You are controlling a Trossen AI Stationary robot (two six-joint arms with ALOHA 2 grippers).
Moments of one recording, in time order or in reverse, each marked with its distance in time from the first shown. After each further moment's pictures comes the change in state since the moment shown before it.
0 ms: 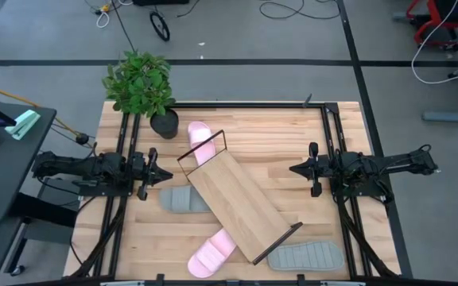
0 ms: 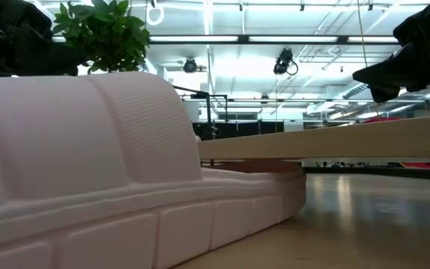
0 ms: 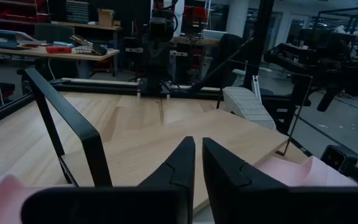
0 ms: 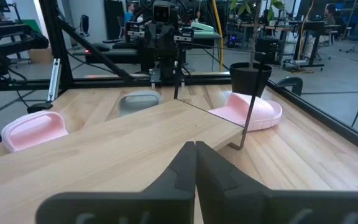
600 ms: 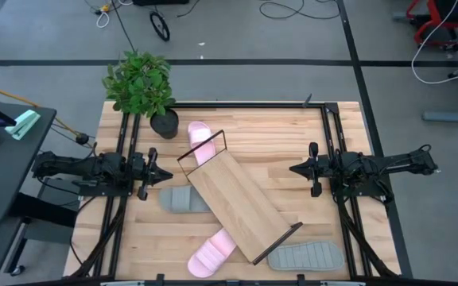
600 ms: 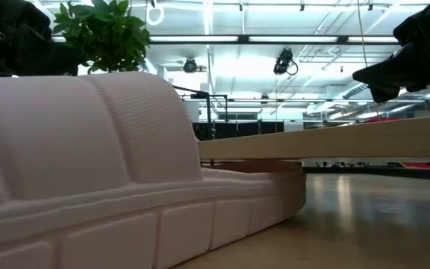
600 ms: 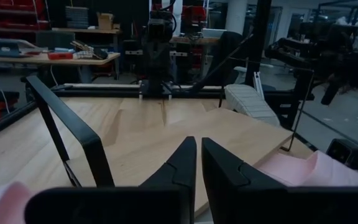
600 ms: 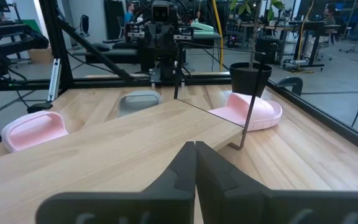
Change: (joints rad) left arm 0.000 0.000 0.000 0.000 0.000 0.056; right arm 0.000 0.000 0.000 0.000 0.000 0.000
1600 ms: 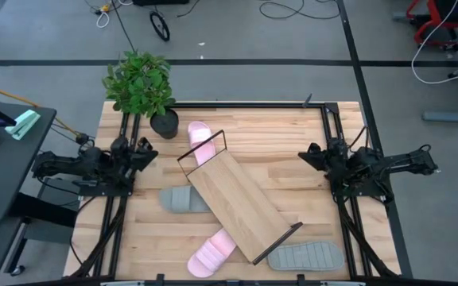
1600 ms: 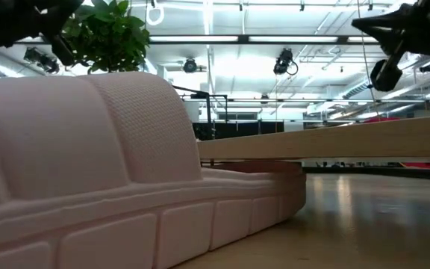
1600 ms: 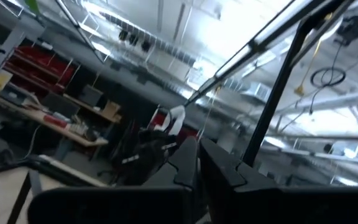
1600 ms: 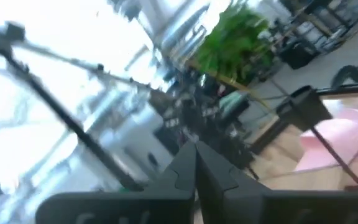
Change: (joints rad) left arm 0.000 0.000 0.000 0.519 -0.190 -0.397; right arm 0.000 0.000 -0.001 0.423 0.109 0.757
